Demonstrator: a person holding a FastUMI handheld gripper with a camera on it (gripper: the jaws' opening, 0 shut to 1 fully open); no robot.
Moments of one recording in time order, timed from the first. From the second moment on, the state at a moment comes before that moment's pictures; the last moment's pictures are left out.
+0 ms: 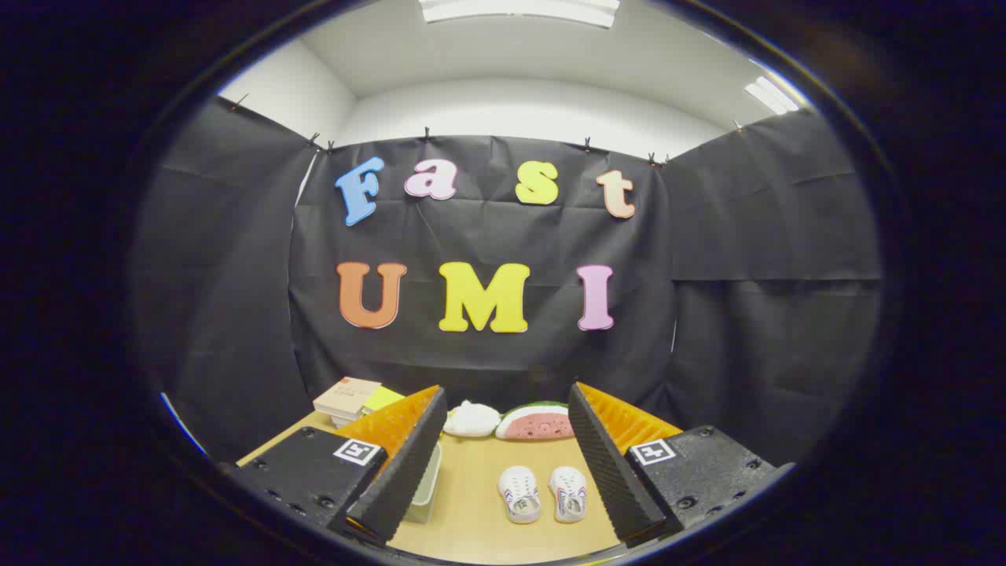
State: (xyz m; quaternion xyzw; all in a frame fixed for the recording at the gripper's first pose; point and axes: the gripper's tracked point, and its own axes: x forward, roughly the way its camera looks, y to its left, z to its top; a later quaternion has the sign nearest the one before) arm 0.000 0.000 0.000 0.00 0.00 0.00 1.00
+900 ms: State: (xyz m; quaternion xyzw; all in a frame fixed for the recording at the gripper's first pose) arm 0.004 0.017 0.012 0.00 -0.01 0.00 1.00
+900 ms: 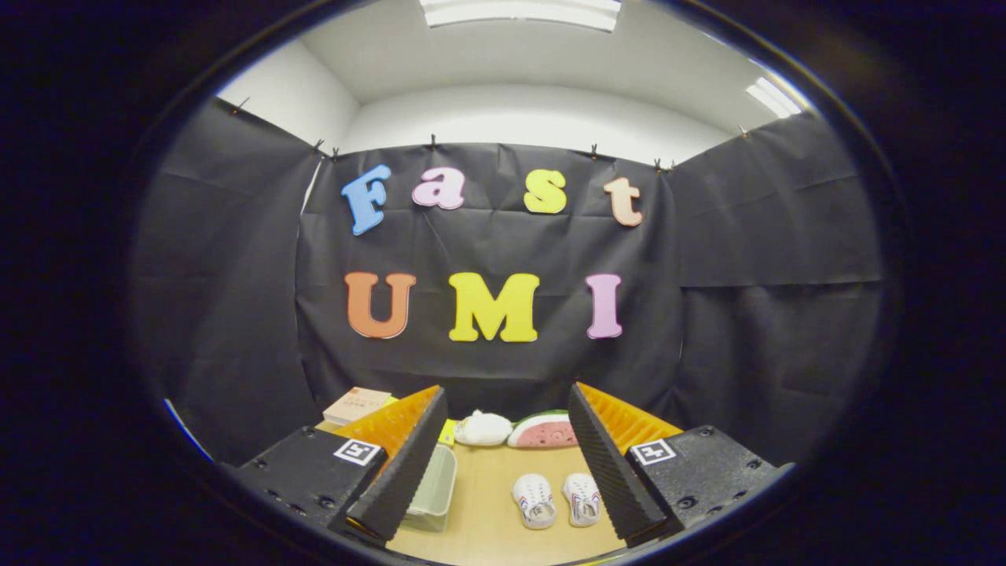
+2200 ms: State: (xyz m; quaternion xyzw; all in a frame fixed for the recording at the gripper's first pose) arm 0.255 0.067 -0.219 0.26 0.38 0.36 0.81
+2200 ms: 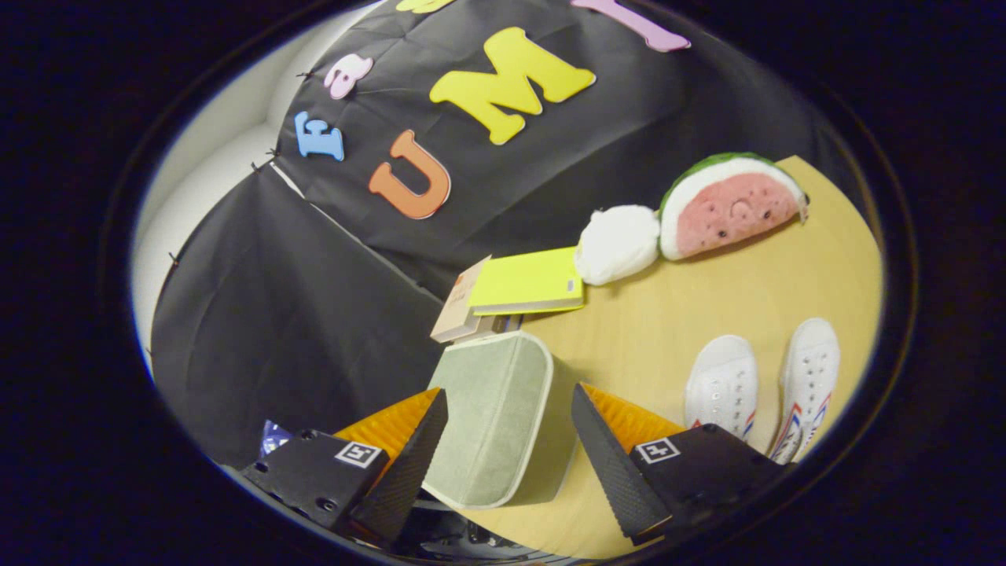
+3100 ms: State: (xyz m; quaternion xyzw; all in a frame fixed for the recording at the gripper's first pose) arm 0.255 0.140 -0.294 0.36 0.56 0.52 0.52
